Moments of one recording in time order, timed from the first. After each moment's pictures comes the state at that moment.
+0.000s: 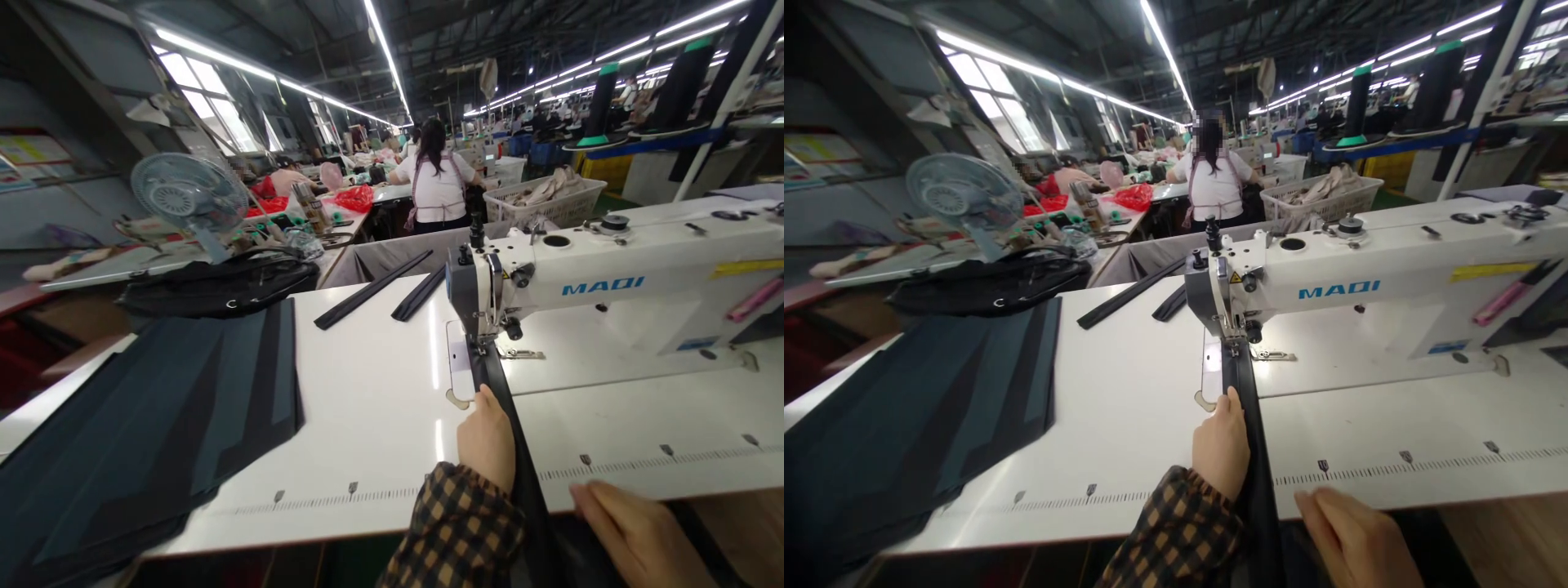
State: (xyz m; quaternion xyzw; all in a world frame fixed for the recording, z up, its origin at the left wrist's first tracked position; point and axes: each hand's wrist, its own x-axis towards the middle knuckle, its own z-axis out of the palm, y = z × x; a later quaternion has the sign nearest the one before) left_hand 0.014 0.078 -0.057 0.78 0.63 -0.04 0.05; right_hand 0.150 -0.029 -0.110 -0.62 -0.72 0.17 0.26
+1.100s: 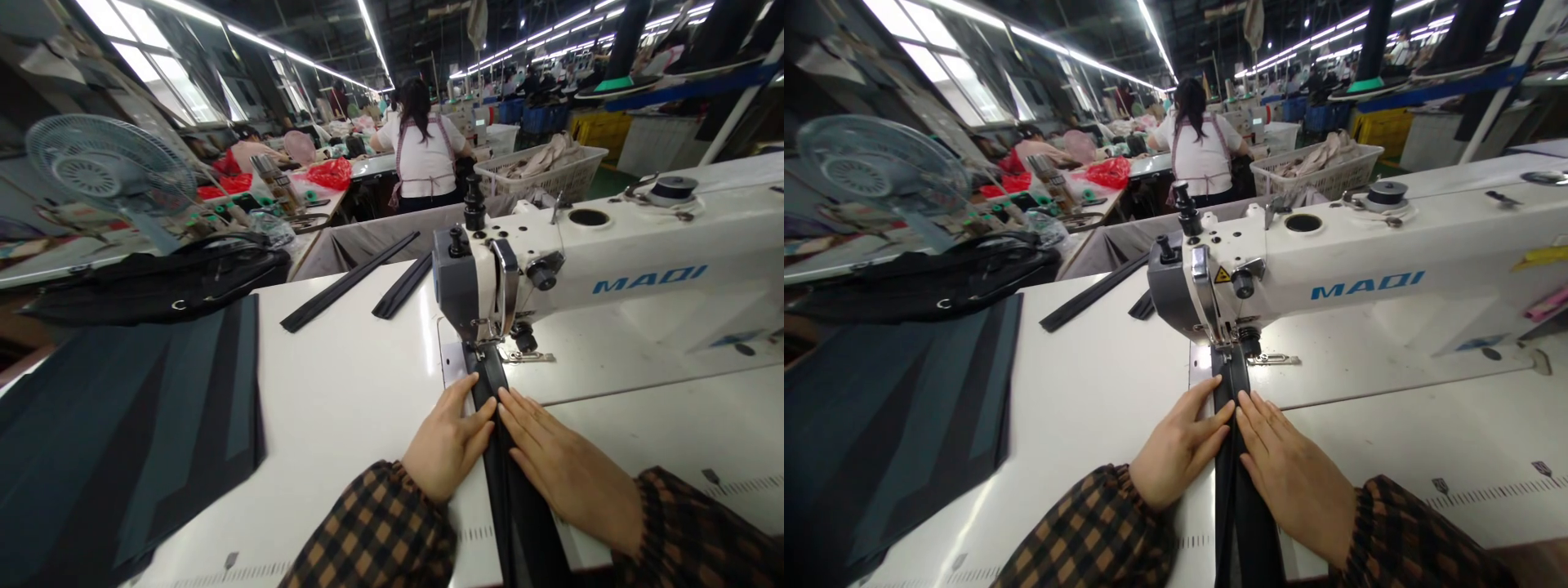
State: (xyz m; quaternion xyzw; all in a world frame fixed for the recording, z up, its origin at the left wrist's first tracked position) left_hand -0.055 0.139 -0.068 0.92 0.35 0.15 0.13; right_hand 0.126 0.078 -0.102 -0.48 -0.86 -0.06 0.16
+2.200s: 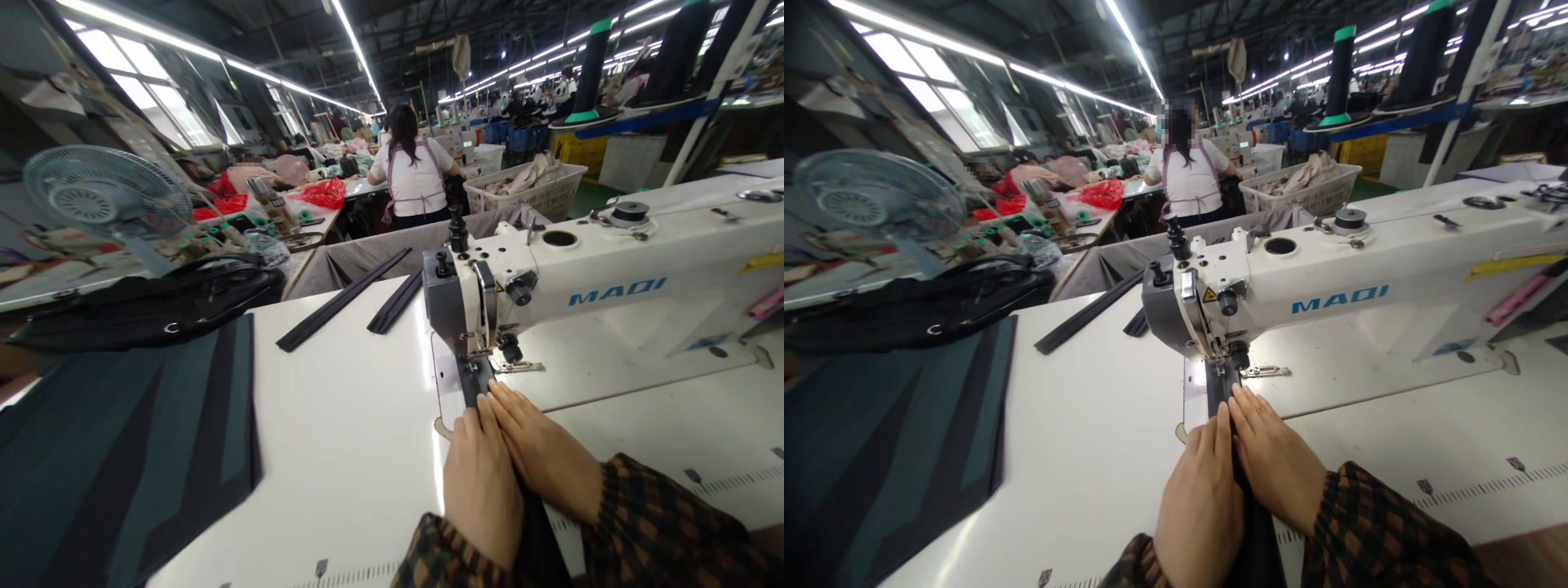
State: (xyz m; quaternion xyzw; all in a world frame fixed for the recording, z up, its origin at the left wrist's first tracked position) left_hand -0.001 0.091 -0.049 0.83 0.55 0.06 0.06; right_hand 0.120 0.104 -0.110 -0.50 -0.84 -0.04 0.20
